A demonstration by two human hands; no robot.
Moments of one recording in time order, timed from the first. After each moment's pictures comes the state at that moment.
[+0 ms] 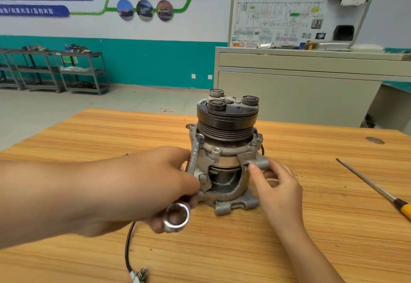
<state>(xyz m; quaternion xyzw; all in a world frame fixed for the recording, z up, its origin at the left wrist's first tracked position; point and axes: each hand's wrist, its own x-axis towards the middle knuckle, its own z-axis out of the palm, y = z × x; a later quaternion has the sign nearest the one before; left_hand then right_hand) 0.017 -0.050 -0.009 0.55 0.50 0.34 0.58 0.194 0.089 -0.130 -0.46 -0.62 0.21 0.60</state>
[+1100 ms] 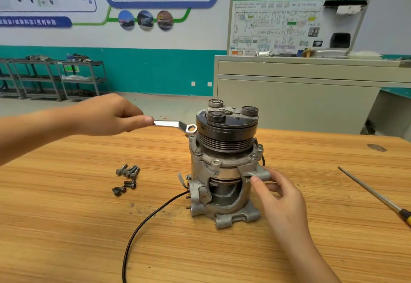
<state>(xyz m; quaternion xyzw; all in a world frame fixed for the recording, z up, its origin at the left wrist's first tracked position) -0.110 0.065 0.028 0.78 0.62 0.11 -0.01 0.199 0.089 -0.125 -0.47 -0.61 0.29 0.57</state>
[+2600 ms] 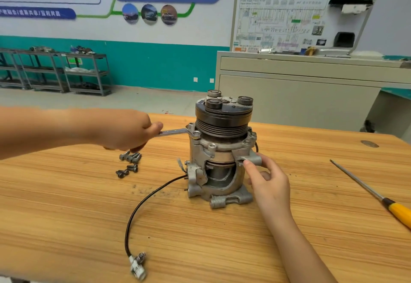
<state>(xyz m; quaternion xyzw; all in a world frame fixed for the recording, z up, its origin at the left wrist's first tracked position) -0.041 0.023 0.016 0.65 0.76 0.00 0.05 0.194 0.087 -0.127 -0.47 -0.57 0.37 0.57</state>
